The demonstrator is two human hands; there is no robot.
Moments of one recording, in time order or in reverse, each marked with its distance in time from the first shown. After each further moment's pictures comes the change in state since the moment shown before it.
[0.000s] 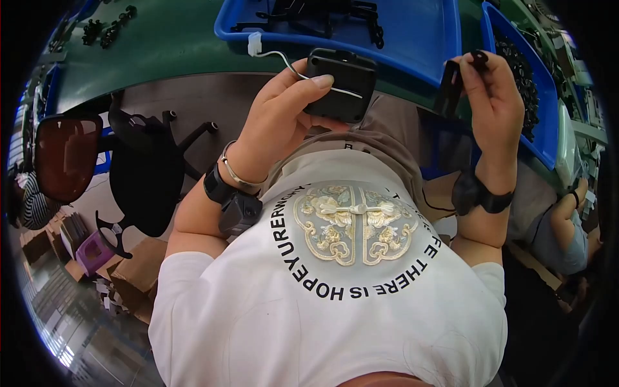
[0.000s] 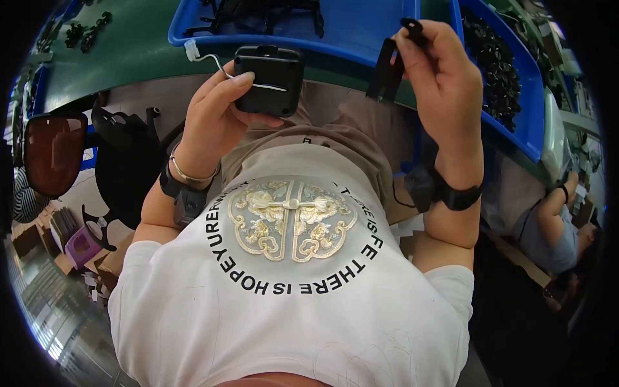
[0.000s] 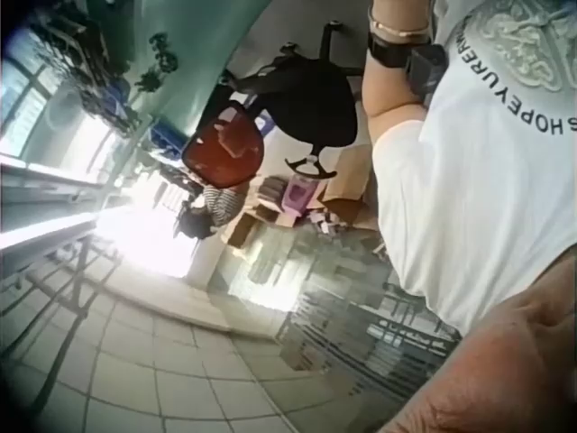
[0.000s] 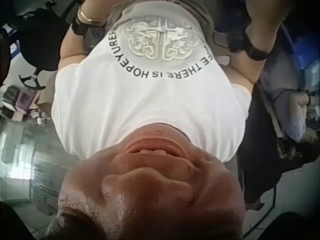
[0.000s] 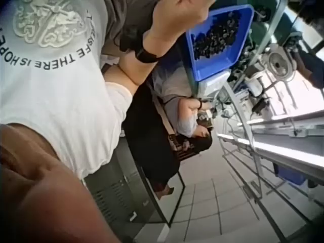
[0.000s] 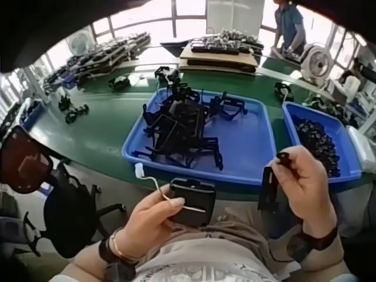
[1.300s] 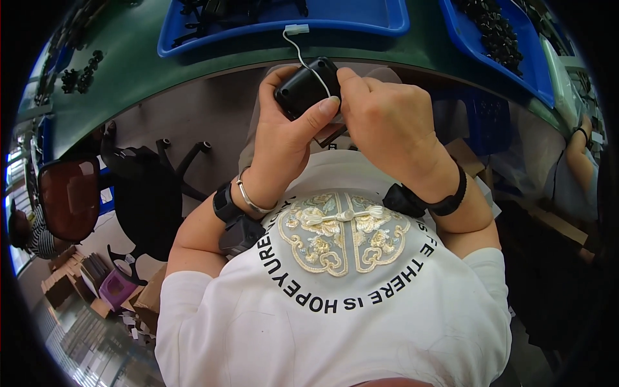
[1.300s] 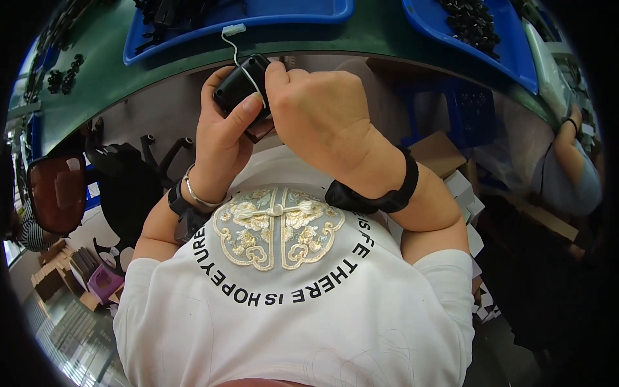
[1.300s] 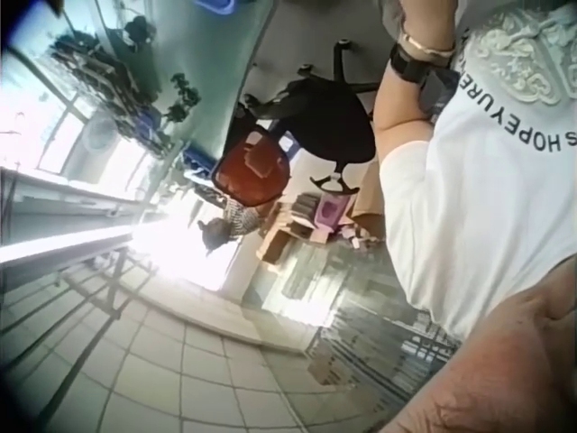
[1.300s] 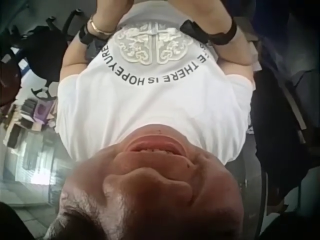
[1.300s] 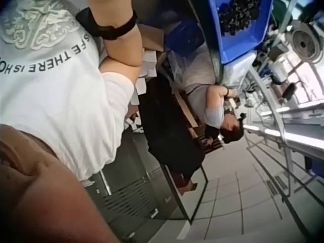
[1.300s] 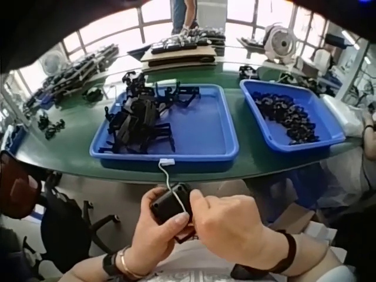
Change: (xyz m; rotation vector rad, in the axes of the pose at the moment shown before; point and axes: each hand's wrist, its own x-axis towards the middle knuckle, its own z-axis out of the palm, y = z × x) left_hand 0.002 -0.039 0.010 0.059 0.025 0.070; right_hand -0.037 -0.022 0.077 -0.765 -0.279 -0.139
